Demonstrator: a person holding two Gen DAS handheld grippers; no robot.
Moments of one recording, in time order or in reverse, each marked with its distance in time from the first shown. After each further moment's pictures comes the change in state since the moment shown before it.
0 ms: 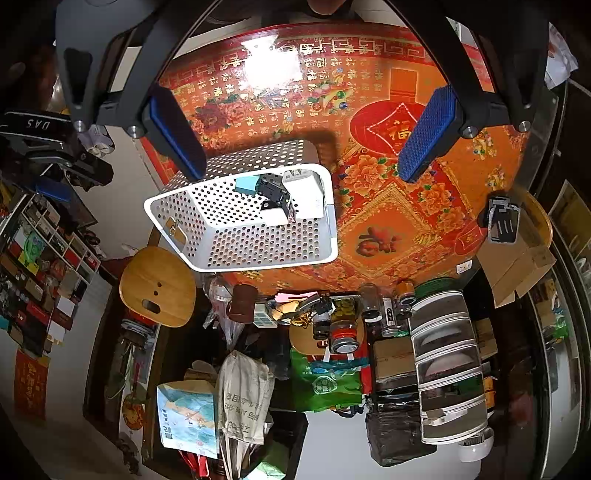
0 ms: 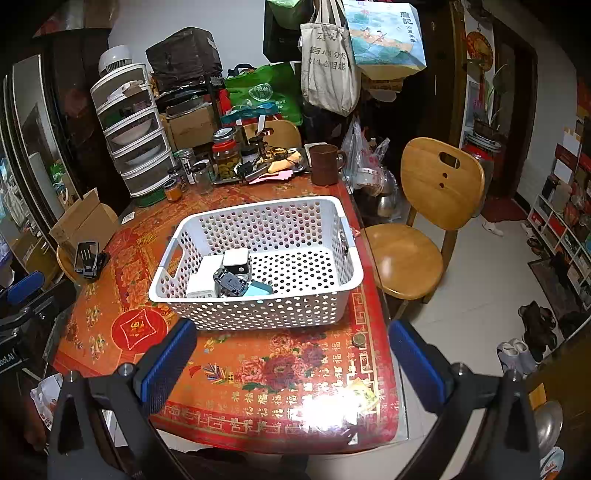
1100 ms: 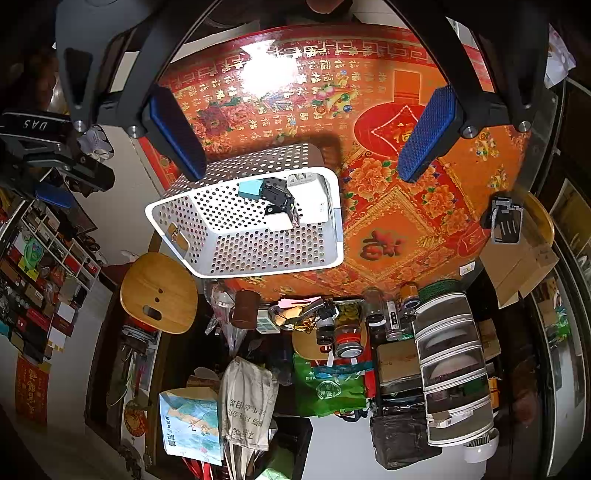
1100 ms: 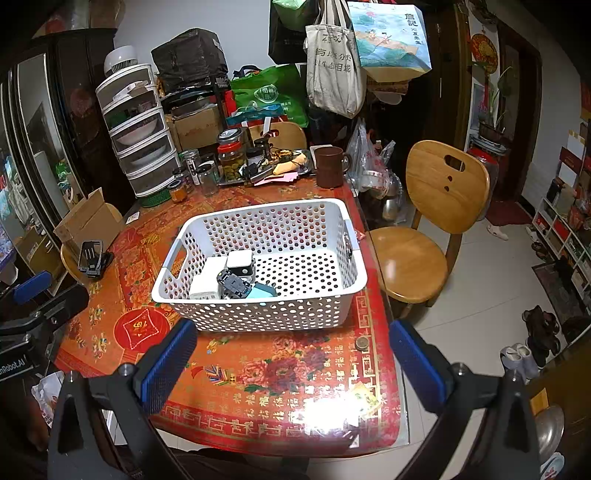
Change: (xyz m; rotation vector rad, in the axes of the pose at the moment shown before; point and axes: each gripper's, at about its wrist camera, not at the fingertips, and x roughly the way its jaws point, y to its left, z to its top) left arm 0.001 -0.002 -0.007 0.020 0.013 -0.010; right arm 0.004 0.003 -0.001 -0.011 -0.009 0.015
